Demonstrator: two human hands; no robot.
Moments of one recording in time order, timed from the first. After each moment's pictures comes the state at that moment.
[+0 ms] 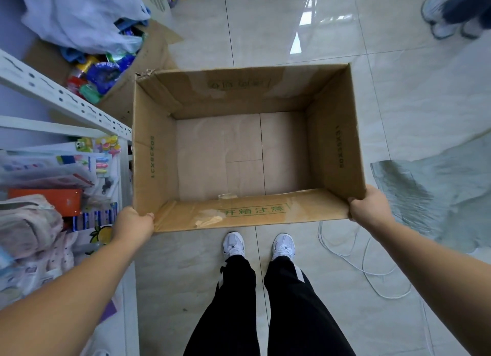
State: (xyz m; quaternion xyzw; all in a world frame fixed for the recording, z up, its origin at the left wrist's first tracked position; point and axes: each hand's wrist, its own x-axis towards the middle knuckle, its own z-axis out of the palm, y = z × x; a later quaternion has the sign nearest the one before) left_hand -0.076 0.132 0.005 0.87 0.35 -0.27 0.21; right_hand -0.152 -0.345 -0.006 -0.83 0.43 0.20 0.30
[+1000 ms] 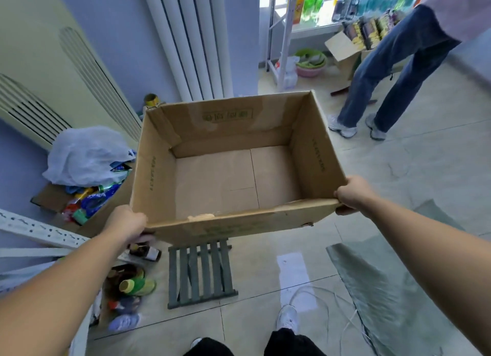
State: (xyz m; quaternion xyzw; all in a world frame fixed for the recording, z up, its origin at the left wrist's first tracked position) left_hand 0.066 -0.107 0.245 0.85 0.29 -0.21 0.39; right_hand -0.017 -0.584 0.232 -0.80 0.41 0.14 0.41
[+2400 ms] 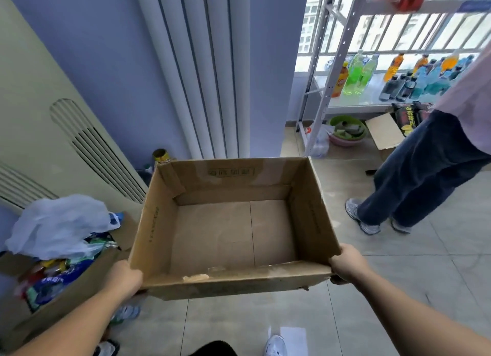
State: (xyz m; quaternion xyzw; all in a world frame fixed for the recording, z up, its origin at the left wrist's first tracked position) left_hand 0.378 -0.262 0.209 0.89 0.34 -0.21 0.24; right_hand 0.373 -0.746 0.175 -0.81 0.35 0.21 0.41
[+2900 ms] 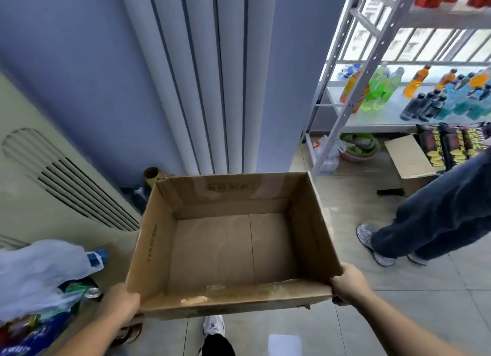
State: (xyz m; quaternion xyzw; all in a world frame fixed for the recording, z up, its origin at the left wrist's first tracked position) left_hand 0.574 -0.213 0.145 0.87 0.35 -0.26 0.23; right_hand 0.565 -0.712 0.142 -0.80 0.39 0.23 0.39
